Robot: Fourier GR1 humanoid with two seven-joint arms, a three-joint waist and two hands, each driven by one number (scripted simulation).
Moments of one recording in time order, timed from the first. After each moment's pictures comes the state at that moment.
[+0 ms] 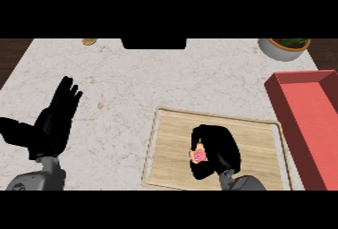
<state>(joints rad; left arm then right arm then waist) -0.10 0.10 0.09 -1.65 0.09 0.07 0.20 -0.14 -0.03 0.48 -1.56 0.96 0.10 0.52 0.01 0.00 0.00</state>
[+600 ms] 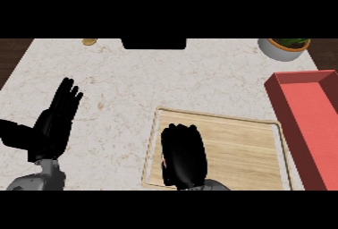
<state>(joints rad) -0.09 0.09 0.08 -1.68 0.10 0.07 0.22 -0.37 0.00 0.79 -1.61 1.15 0.13 0.85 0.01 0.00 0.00</state>
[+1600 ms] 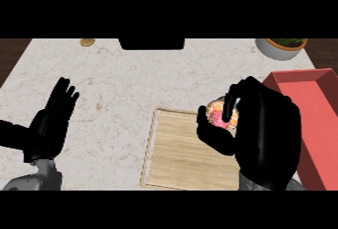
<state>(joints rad) -0.09 0.10 0.10 -1.69 0.10 0.07 0.23 -0.48 -0.06 0.45 -2.00 1.30 0.15 1.03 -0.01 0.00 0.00</state>
